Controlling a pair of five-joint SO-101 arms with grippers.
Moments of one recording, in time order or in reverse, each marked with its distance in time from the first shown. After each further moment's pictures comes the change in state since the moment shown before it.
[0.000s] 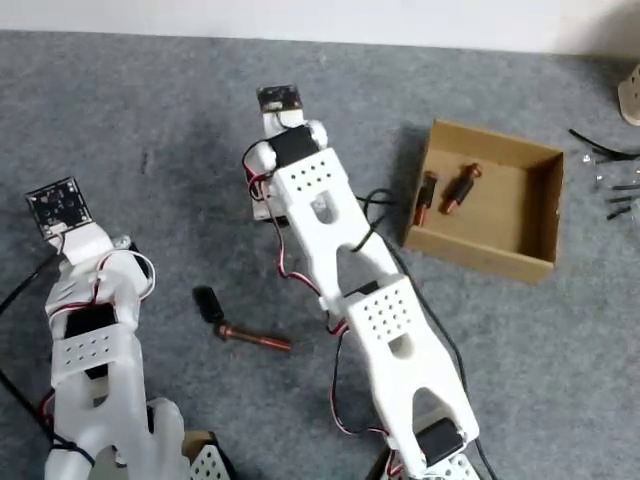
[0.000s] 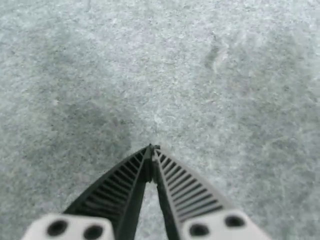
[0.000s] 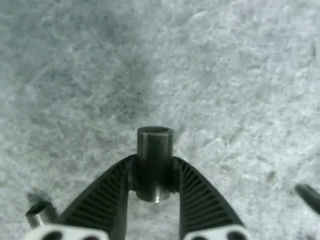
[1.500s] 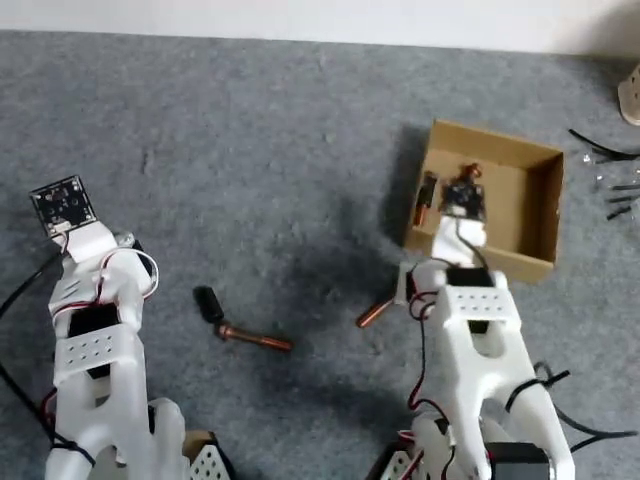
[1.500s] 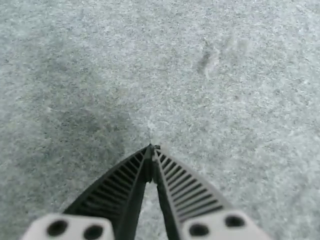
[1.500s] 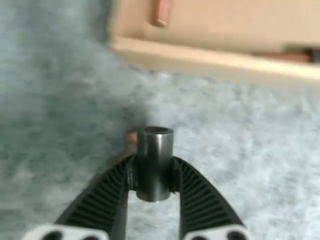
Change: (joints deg) left arm 1.2 0.0 0.4 -1.8 0.0; right arm 30.2 -83.6 130.7 -55.2 8.9
